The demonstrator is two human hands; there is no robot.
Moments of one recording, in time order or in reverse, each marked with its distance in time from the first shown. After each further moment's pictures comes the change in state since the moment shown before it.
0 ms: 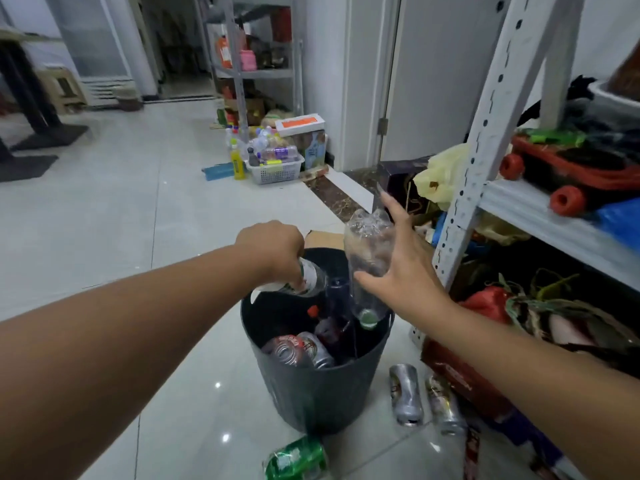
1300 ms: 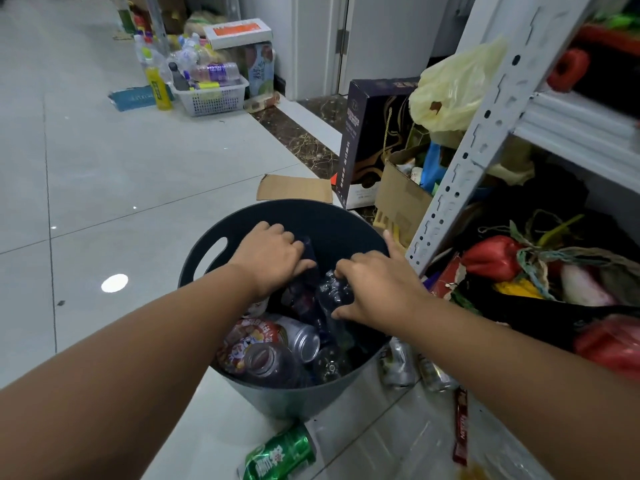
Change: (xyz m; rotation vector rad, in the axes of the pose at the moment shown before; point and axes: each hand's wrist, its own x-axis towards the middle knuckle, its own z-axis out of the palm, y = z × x) left_hand 0.117 -0.008 0.174 0.310 0.222 0.503; right_hand 0.008 0.078 0.085 -0.892 -0.578 -0.029
